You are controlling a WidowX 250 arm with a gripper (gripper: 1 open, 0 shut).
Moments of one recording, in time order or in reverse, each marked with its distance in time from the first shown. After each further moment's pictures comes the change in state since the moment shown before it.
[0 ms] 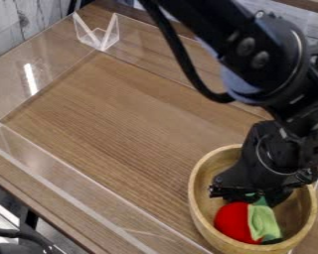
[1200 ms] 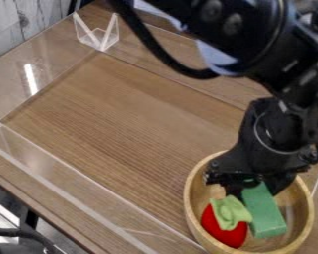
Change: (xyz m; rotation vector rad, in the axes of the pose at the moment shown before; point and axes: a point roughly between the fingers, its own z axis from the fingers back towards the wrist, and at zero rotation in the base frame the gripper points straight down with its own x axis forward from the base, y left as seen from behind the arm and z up) arm 0.005 0.009 0.035 -0.038 0.009 0.021
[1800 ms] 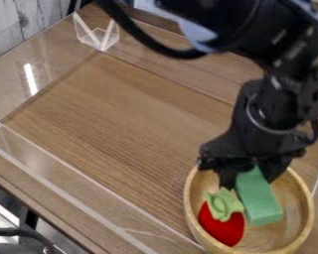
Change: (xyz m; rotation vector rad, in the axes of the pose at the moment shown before) arm 0.009 0.005 0.019 -0.019 0.014 0.011
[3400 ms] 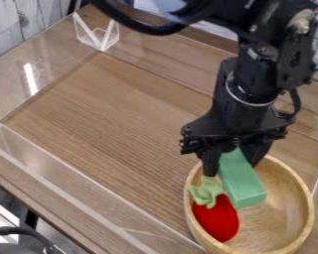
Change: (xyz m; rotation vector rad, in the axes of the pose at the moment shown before) arm 0.012 0.015 0.004 0.029 0.045 0.041
